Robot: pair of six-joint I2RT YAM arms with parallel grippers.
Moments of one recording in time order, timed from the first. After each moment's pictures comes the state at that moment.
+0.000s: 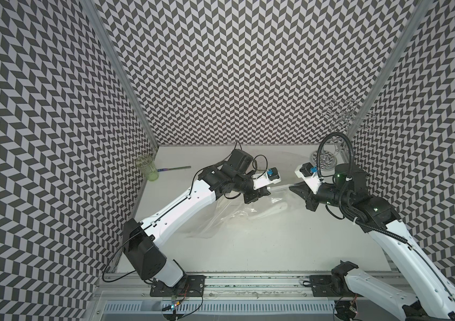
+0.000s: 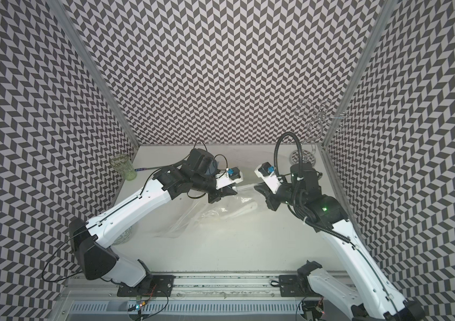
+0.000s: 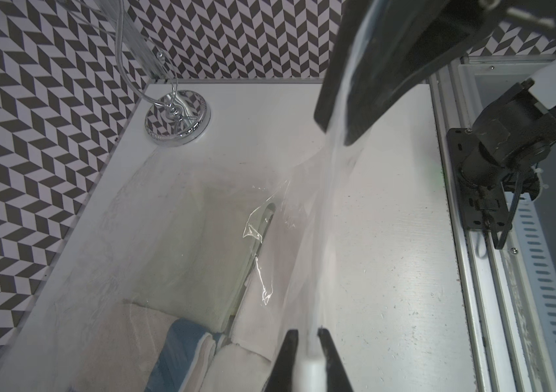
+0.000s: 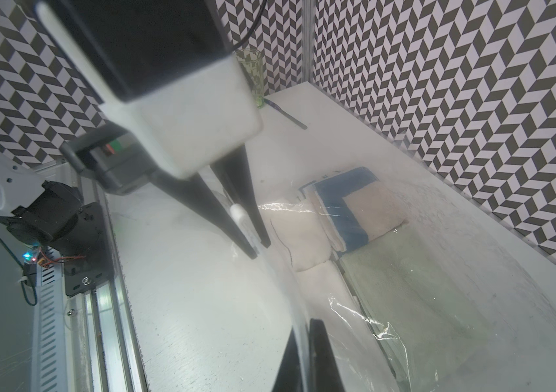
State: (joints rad) left arm -0.75 1.56 1.54 -0.79 0.46 0.57; right arm 0.39 0.97 1.13 -0.69 -0.47 -0.32
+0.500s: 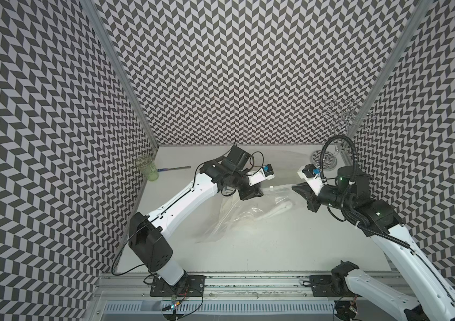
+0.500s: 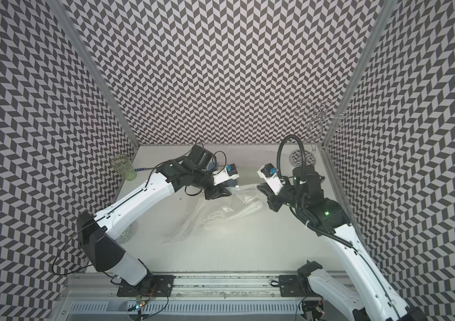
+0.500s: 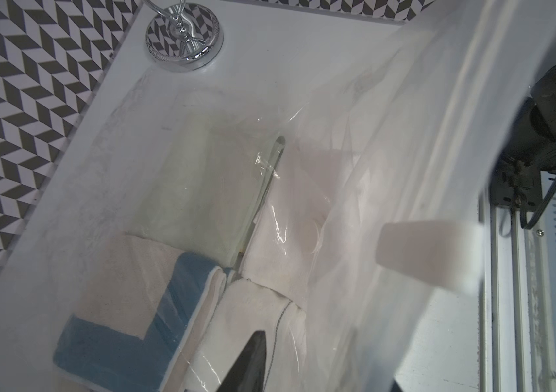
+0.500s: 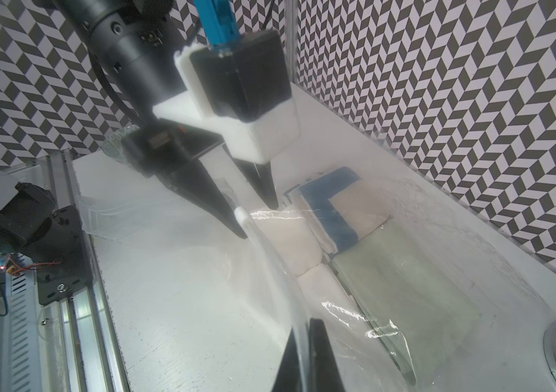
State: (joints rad) left arm -0.69 1.61 1.61 -0.89 0.44 0.55; right arm 0.39 0.93 1.09 -0.65 -0.44 -0.31
